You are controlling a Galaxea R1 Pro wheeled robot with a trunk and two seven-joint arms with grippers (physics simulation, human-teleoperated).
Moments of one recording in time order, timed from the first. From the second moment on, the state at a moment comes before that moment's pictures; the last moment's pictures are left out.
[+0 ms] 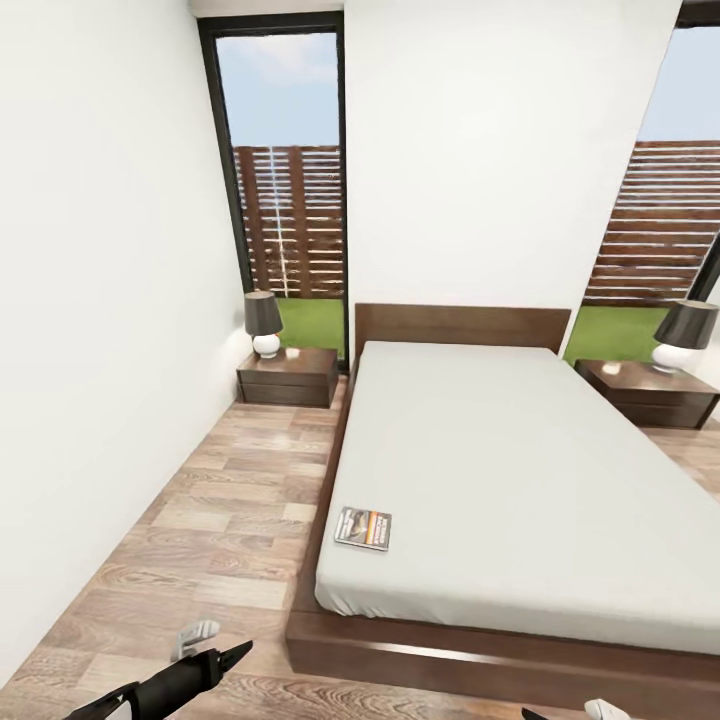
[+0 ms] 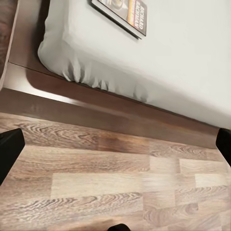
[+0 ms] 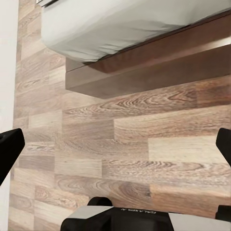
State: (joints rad) left arm -0.55 0.22 -0.03 -0.02 0.41 -0.05 -0.83; right arm -0.42 -0.33 0.10 0.01 -0.56 -0.04 0.87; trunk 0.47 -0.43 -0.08
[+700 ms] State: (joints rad) left arm -0.55 0.22 -0.03 -0.02 0.41 -0.05 -0.83; right arm -0.42 -0.33 0.10 0.01 -0.56 -0.04 0.87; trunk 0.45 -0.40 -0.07
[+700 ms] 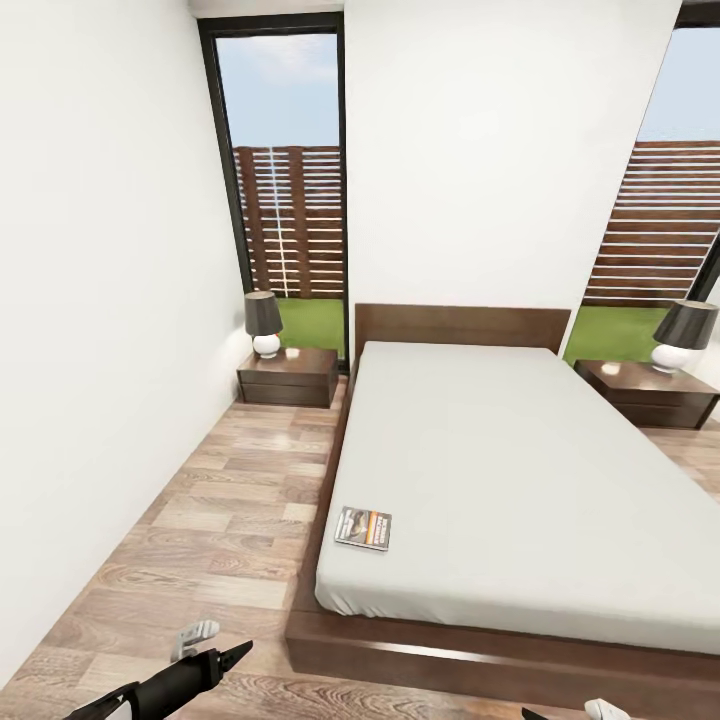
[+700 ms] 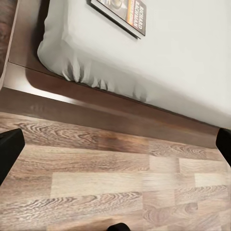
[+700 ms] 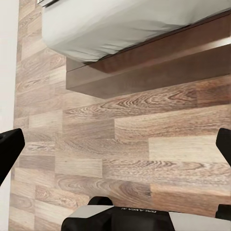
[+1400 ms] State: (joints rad) left arm -0.55 0.22 -0.03 -0.02 0.41 -0.05 -0.83; right arm -0.42 -0.33 0.10 0.01 -0.56 -0.04 0.87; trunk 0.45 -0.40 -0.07
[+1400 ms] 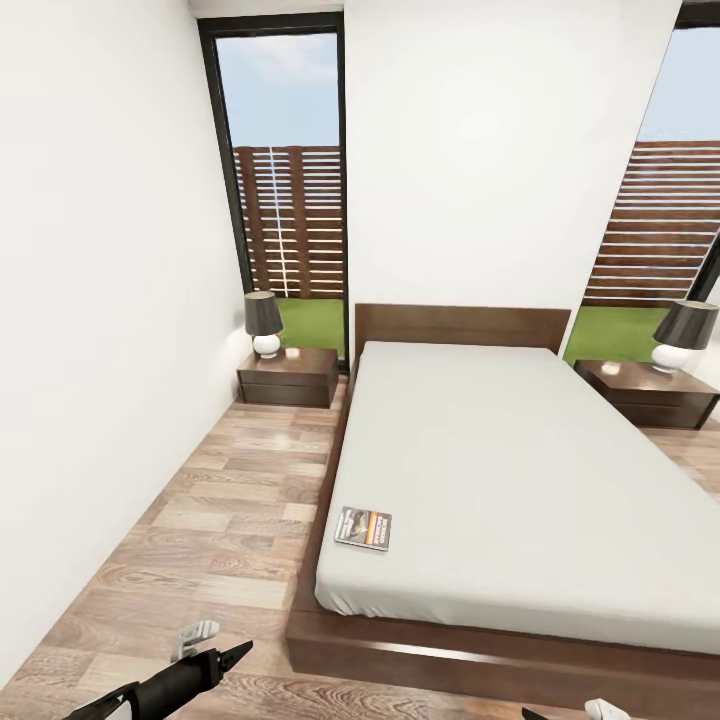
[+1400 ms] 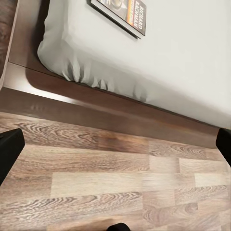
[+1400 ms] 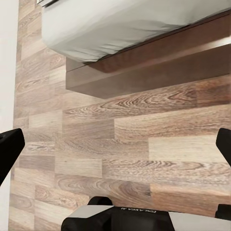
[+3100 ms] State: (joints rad) left arm -0.55 0.22 -0.03 -0.02 0.41 -0.05 -0.82; right arm -0.42 -0.33 0.10 0.01 -0.56 -0.04 0.87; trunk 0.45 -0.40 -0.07
